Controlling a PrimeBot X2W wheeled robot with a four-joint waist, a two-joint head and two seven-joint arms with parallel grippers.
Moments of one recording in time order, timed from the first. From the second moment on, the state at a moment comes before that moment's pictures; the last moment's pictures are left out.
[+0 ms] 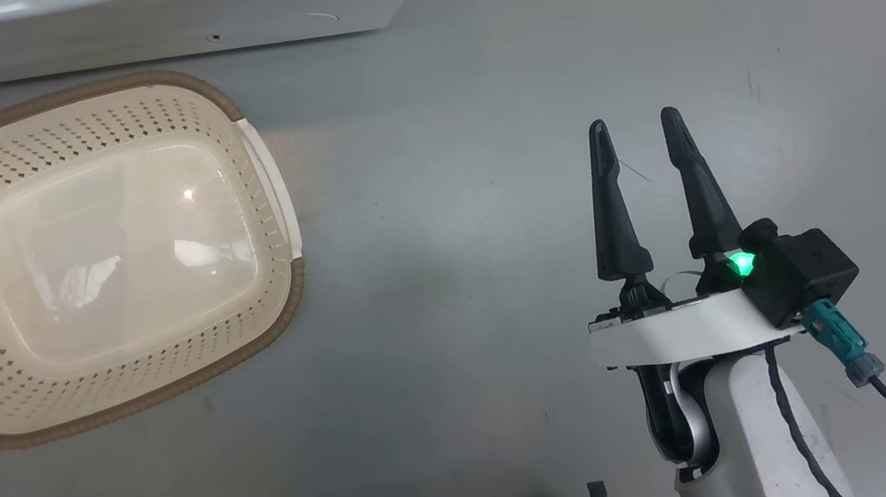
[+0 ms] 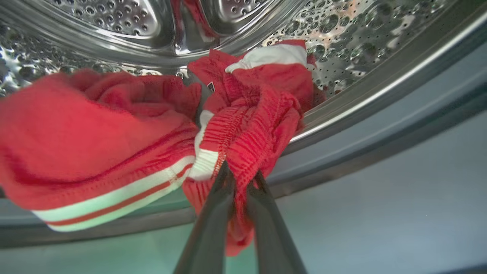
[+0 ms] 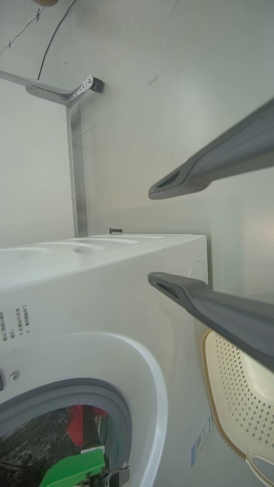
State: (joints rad) left arm -1.08 0.27 -0.15 0.72 -0.34 0.03 0.21; right arm -0.41 -0.05 0.39 0.15 0.42 0.03 -0.26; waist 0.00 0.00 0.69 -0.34
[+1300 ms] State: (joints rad) left arm -0.54 0.10 -0.23 0.52 -0.33 0.01 -0.23; right arm -0.27 -0.05 0.29 0.28 0.31 0.04 -0.26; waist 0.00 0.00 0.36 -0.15
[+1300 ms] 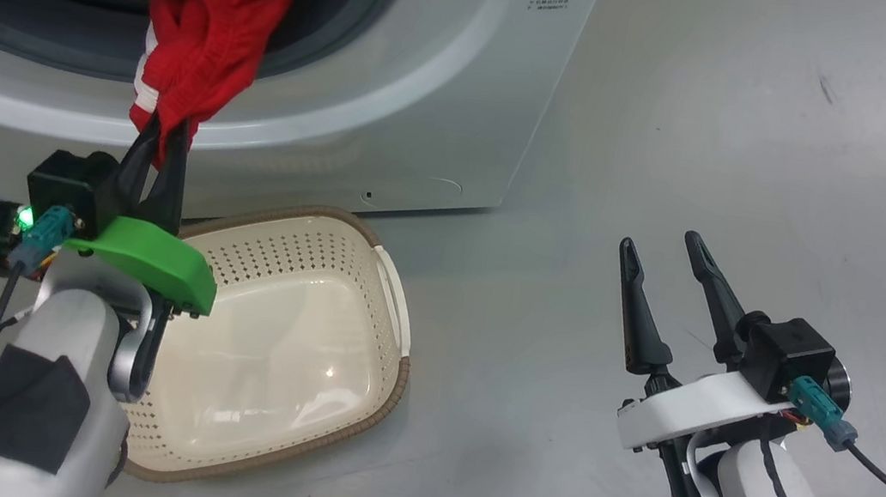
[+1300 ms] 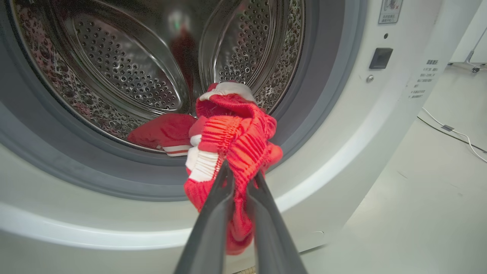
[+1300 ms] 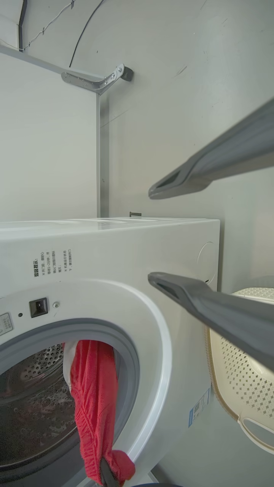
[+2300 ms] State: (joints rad) left arm -0.22 0.11 -0.20 0.07 -0.26 0.07 -0.25; right arm -0.10 -0.05 0.28 0.32 0.30 0.06 -0.26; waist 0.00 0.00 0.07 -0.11
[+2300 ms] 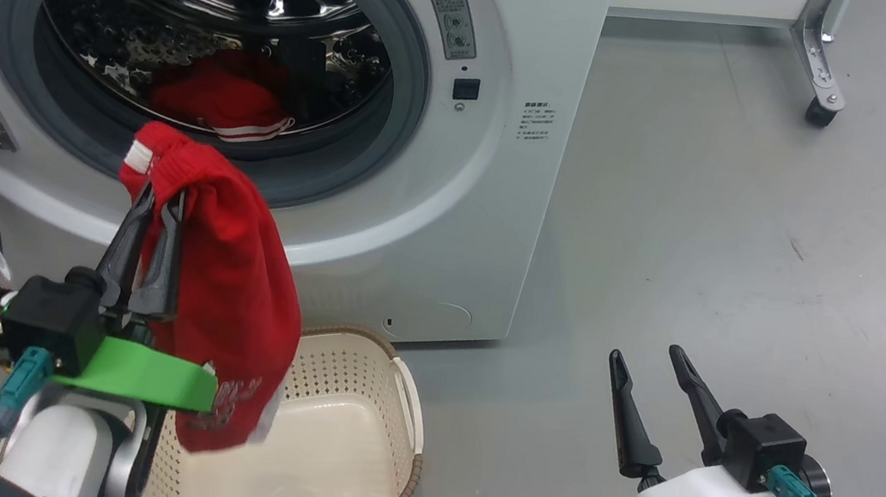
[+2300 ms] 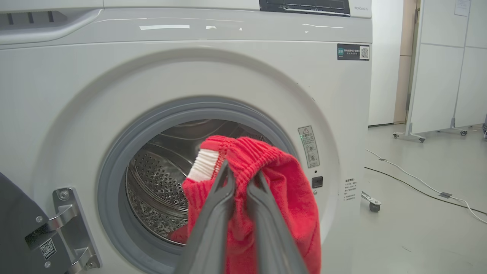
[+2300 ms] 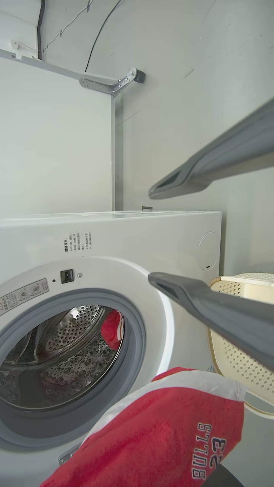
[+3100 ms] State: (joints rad) left arm 0.00 0.08 -0.23 0.16 -0.32 0.08 -0.22; right arm -0.10 -0.05 0.27 0.26 0.28 0.06 -0.26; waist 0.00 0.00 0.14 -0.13
